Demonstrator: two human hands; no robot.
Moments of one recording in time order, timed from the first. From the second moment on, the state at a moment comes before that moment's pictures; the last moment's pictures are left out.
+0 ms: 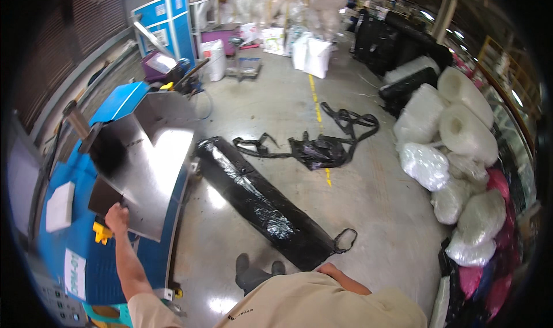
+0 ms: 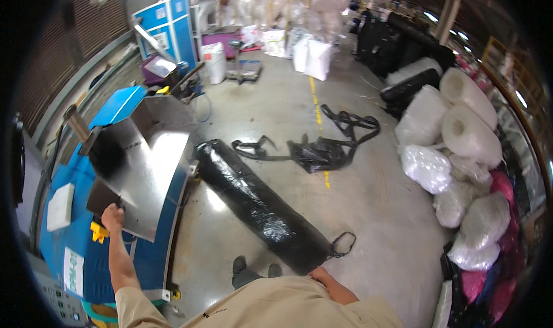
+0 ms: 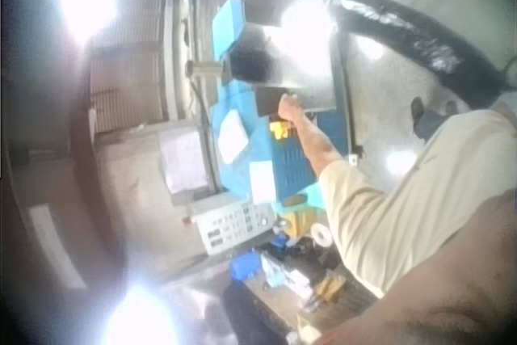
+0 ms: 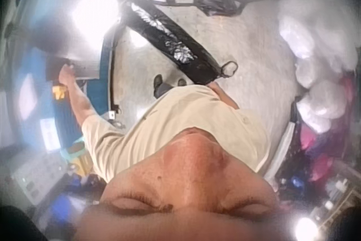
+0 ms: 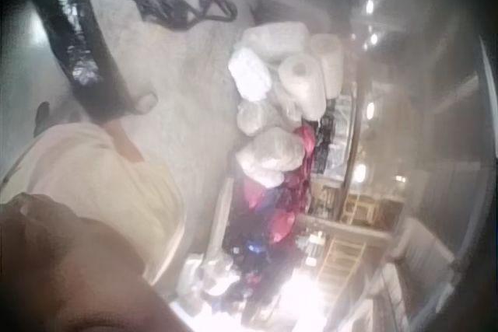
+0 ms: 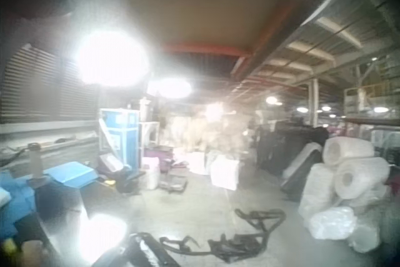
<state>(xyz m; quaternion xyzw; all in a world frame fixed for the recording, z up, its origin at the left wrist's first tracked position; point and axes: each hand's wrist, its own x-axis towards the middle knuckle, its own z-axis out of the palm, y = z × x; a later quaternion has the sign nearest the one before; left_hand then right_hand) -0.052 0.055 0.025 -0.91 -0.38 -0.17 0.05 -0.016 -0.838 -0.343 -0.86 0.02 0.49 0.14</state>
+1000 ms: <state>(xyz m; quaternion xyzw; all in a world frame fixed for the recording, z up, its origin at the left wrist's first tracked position) -0.057 0.035 0.054 -0.89 -0.44 -0.14 0.03 0.005 -0.827 -0.368 -0.86 -0.28 0.43 0.03</state>
